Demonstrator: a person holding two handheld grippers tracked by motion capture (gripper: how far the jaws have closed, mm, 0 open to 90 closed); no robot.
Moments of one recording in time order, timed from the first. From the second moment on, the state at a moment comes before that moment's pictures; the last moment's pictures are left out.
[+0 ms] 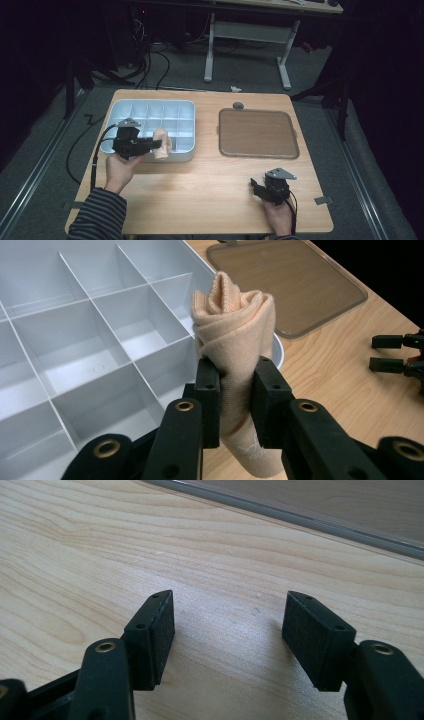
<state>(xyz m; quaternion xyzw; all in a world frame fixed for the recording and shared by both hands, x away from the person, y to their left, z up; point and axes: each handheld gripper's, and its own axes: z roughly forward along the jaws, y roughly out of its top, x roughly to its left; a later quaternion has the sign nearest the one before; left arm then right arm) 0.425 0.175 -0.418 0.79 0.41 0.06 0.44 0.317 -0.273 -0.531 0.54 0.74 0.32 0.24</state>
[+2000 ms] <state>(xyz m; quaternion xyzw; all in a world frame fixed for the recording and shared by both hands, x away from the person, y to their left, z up) 0.471 0.206 -0.448 0.78 0.47 0.06 0.40 0.316 -0.273 -0.531 0.54 0.74 0.31 0.24</state>
